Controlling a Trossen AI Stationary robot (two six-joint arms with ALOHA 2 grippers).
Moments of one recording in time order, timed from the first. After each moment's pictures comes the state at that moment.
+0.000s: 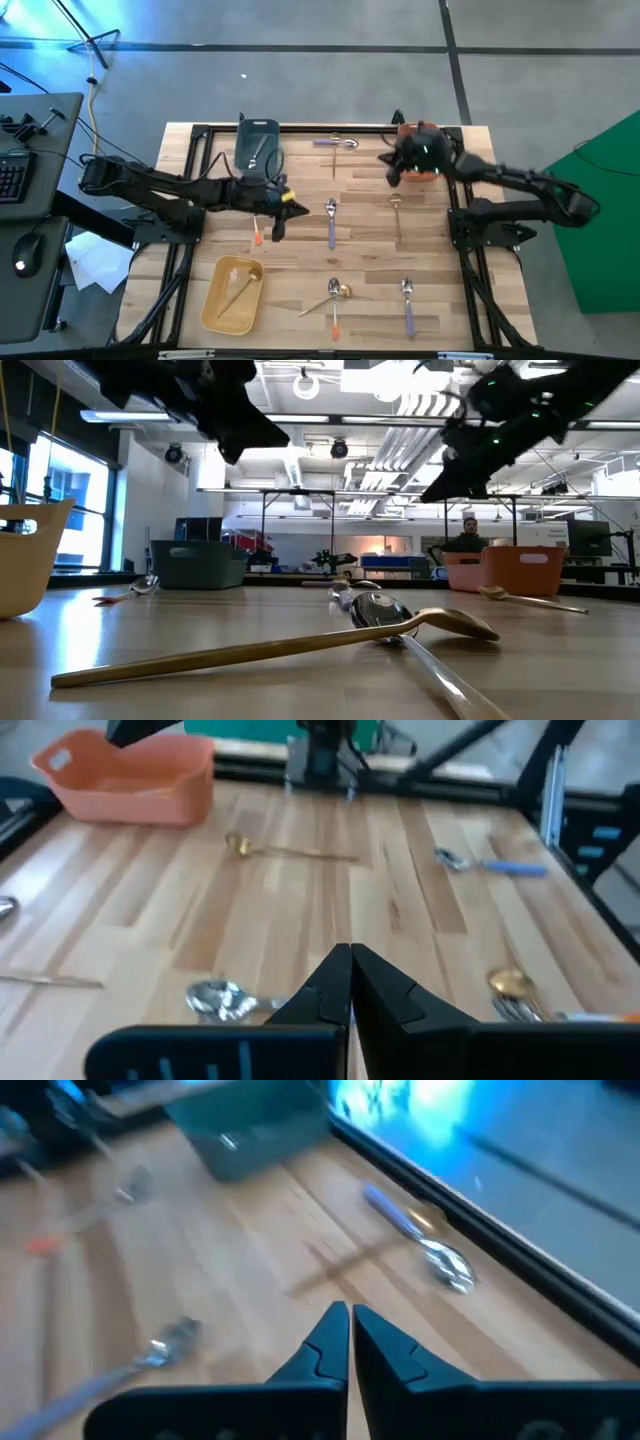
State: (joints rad) left arm -0.04 1.27 0.67 0.19 -0.04 -0.11; right arm -0.55 1.03 0.51 0.04 -0.09 0.08
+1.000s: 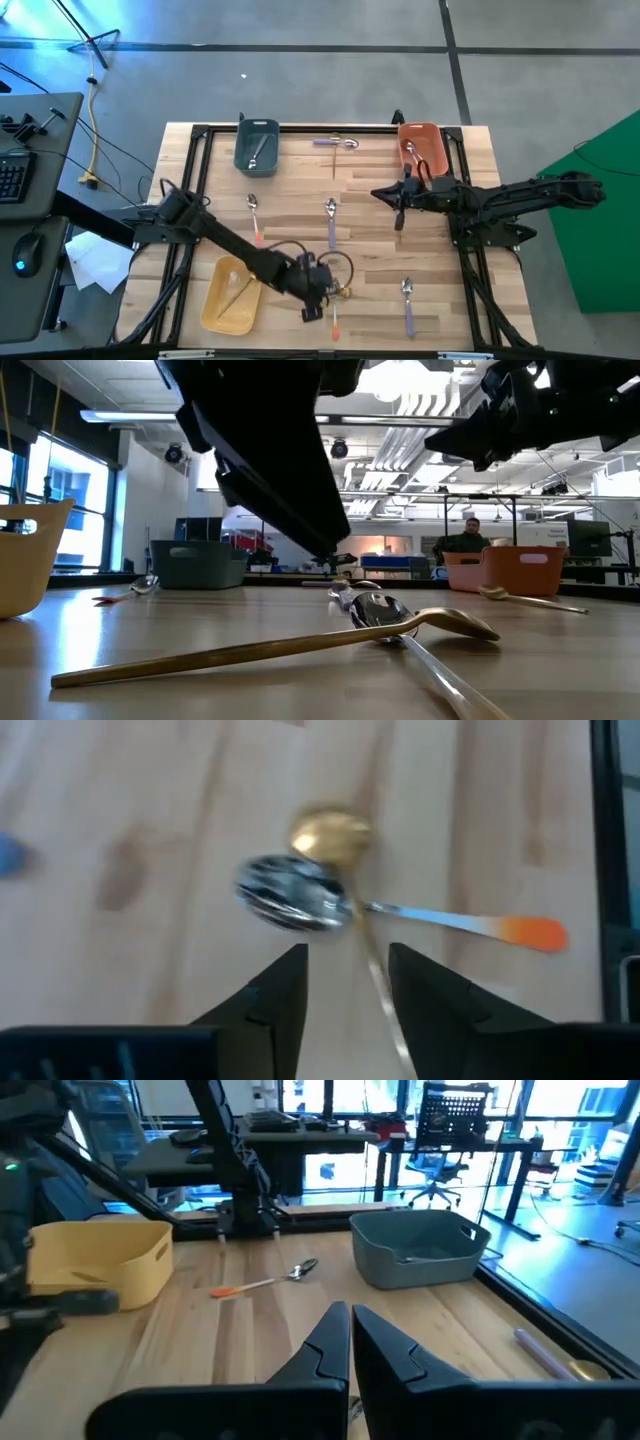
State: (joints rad) left arm -0.50 2.02 1.38 -0.35 -0.21 -0.64; right arm -0.03 0.91 0.27 0.56 0.17 -0.01
